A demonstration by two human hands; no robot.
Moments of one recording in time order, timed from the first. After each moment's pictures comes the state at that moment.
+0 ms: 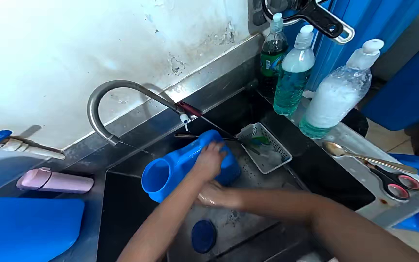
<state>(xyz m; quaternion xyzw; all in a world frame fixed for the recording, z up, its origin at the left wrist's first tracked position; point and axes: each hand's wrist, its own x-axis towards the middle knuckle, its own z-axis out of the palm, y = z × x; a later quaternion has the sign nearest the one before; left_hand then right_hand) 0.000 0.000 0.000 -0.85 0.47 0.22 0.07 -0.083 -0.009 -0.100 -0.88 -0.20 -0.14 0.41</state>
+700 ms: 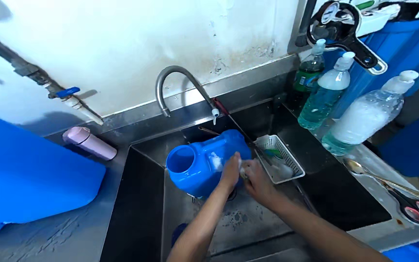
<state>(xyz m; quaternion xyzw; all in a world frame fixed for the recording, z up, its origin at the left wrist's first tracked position) -0.066 0.052 -0.017 -0.81 0.10 0.27 -0.51 -0.141 -0.051 -0.062 -0.85 -0.04 -0.17 0.50</state>
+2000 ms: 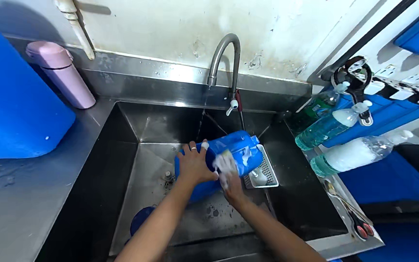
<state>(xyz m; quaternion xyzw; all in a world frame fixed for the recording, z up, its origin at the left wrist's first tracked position) -0.014 0.180 -0.025 -0.95 0.17 0.23 -0.10 -0.099 0.032 -0.136 -0.93 -0.07 -0.22 0.29</state>
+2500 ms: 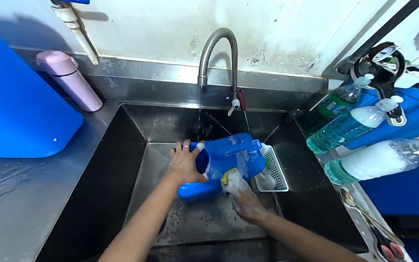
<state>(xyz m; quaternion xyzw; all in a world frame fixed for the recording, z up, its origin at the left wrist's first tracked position) -0.001 0.194 -0.025 -0.95 0.19 0.22 -0.08 -0.126 -0.026 -0.148 -0.95 -0.19 -0.10 0.23</state>
